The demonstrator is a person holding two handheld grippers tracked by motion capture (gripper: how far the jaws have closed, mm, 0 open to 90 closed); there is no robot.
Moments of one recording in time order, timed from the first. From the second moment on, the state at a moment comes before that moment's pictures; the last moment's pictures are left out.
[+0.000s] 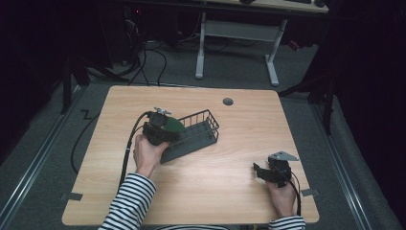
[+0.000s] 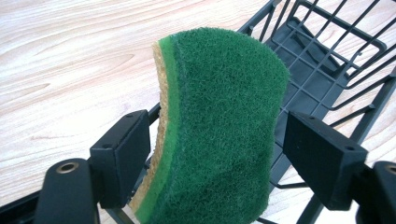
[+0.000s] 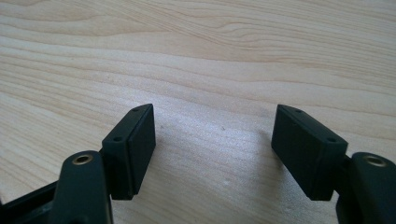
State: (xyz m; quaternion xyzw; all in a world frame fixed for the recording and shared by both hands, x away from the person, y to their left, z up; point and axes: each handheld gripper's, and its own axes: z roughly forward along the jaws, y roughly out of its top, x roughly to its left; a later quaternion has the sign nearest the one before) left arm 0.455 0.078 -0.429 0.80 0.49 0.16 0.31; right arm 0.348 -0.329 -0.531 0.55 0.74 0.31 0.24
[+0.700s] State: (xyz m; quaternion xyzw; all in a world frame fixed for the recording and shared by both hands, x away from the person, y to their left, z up) left arm 0.431 0.111 -0.411 0.78 0.49 0.17 0.34; right arm 0.348 -0.328 -0.531 0.55 0.74 0.31 0.24
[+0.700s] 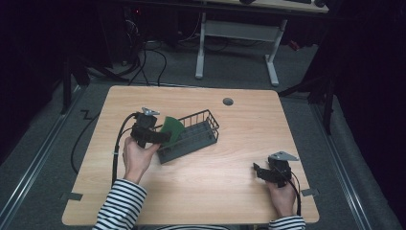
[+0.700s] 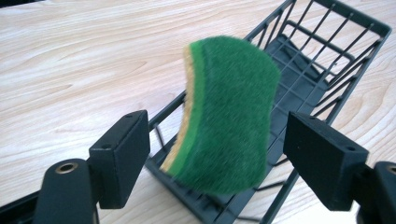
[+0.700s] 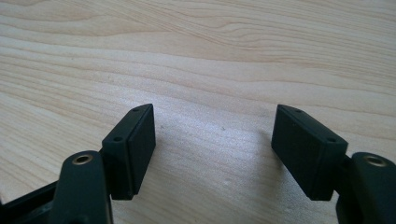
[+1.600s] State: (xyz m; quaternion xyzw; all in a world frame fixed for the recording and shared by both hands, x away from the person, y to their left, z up) left arm 0.400 0.174 -0.408 0.75 0.51 0.17 0.37; right arm 0.348 -0.328 -0.530 0.55 0.74 0.31 0.24
